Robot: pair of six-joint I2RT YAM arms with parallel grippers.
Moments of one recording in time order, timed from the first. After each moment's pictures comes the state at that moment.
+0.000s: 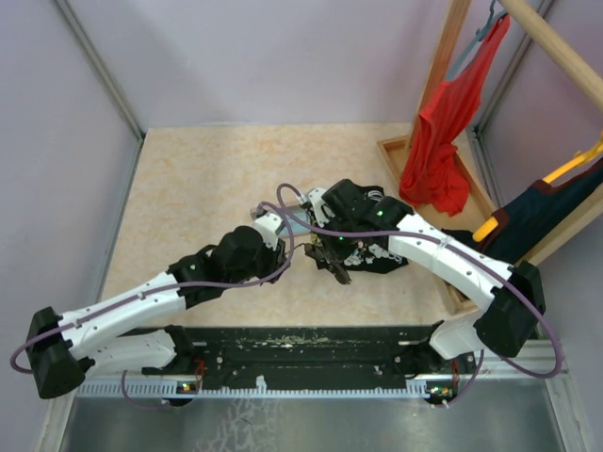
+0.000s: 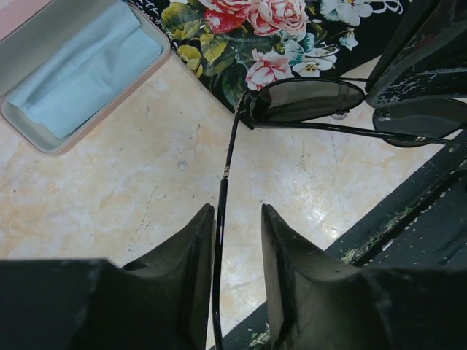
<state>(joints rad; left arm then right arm) -0.98 1.04 0.77 -0.31 -0.19 -0.32 0.81 1.39 1.25 -0.86 -0.13 0.03</state>
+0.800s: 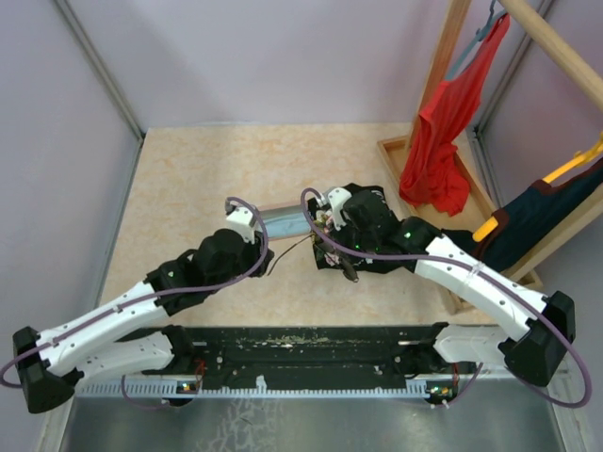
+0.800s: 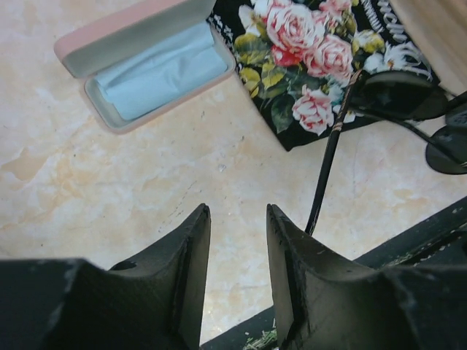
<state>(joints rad) -0.97 0.86 0.77 -0.40 -0.38 -0.46 0.81 1.18 1.07 -0.72 -0.01 0.05</state>
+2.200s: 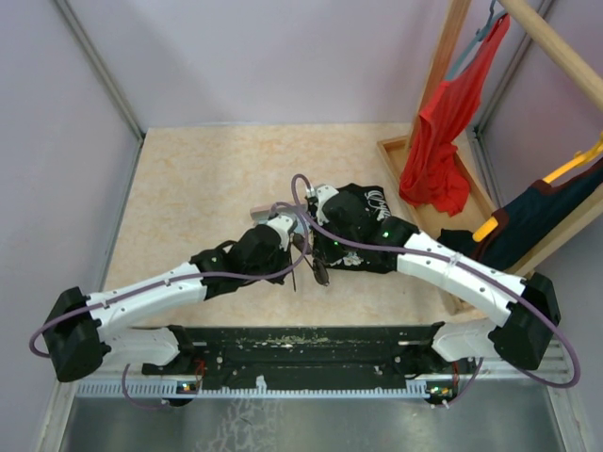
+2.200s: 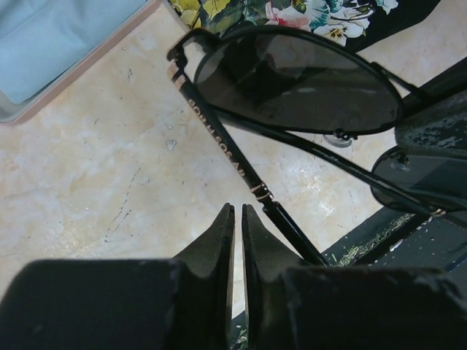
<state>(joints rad) -0.98 1.19 0.78 -0.31 -0.17 -0.40 0.90 1.28 1.10 -0.59 -0.01 0.33</state>
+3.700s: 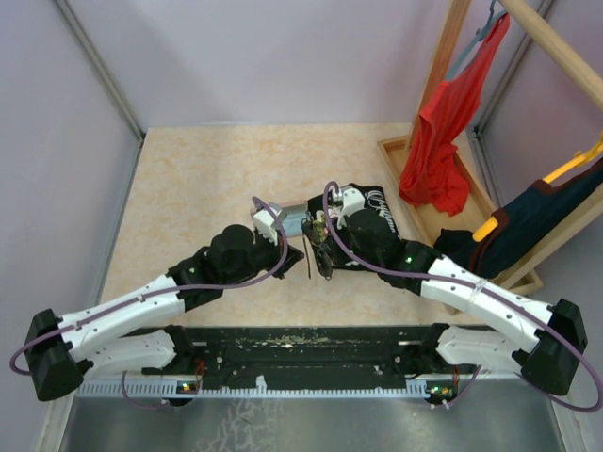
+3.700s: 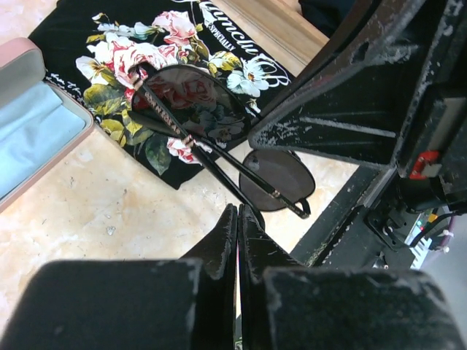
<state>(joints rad) -0.98 1.00 0.72 -0.04 -0.04 -0.40 0.91 1.06 0.86 -0.33 0.15 0.40</state>
